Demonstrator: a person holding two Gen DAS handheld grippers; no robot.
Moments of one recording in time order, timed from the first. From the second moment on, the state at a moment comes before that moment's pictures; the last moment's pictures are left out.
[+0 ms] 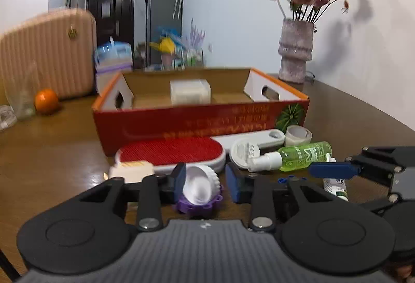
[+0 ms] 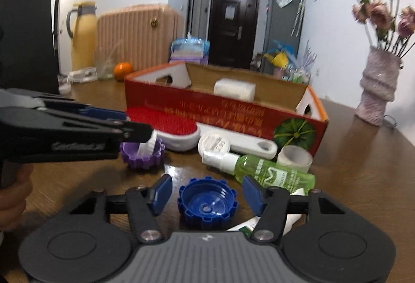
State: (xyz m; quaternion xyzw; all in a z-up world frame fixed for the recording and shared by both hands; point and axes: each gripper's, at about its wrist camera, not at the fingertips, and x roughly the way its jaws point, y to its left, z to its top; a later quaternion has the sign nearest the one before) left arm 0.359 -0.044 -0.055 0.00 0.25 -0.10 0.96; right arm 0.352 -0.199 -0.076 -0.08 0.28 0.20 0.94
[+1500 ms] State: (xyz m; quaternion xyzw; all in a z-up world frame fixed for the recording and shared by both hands) left arm 0.083 0.010 0.021 -0.01 0.04 -0.02 1.00; right arm 0.104 -0.197 0.019 -0.04 0.05 0.11 0.99
